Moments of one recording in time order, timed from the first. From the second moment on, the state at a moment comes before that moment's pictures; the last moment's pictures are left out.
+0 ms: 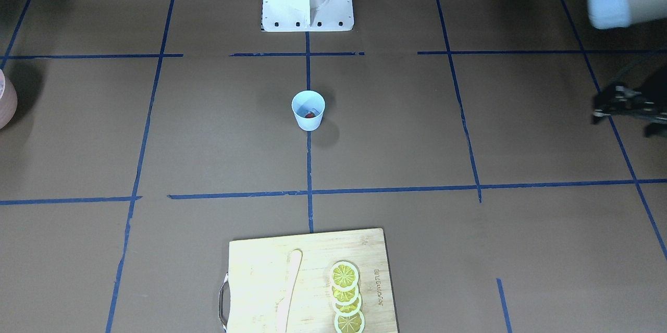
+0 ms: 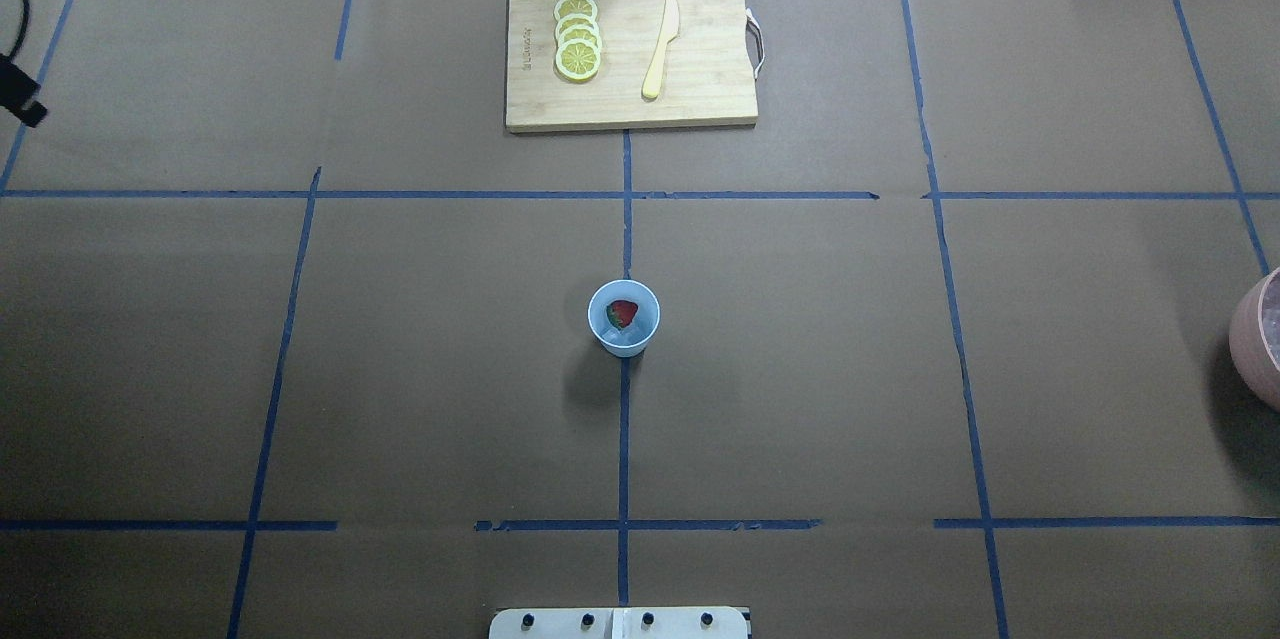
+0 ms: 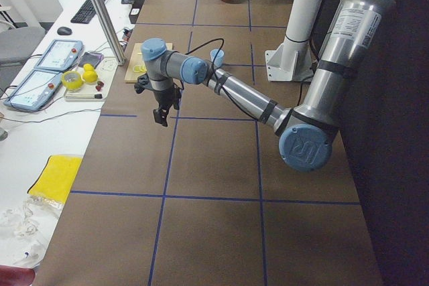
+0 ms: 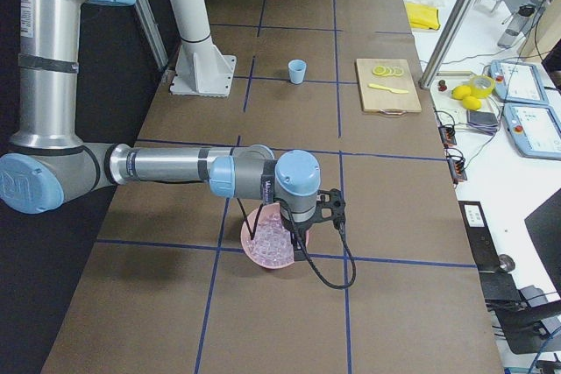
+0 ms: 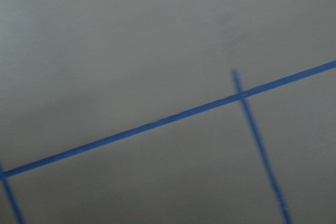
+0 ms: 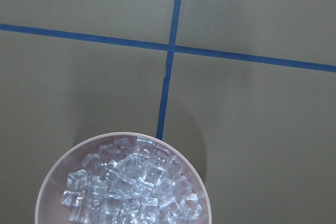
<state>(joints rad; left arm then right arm) -1.35 -1.85 -1.70 -1.32 -2.28 0.10 1.64 -1.70 1.77 -1.65 2.35 -0.18</state>
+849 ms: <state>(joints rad) -1.60 -1.65 -1.57 -1.39 -2.30 0.25 1.64 -1.70 1.77 -1.65 2.35 -0.18</state>
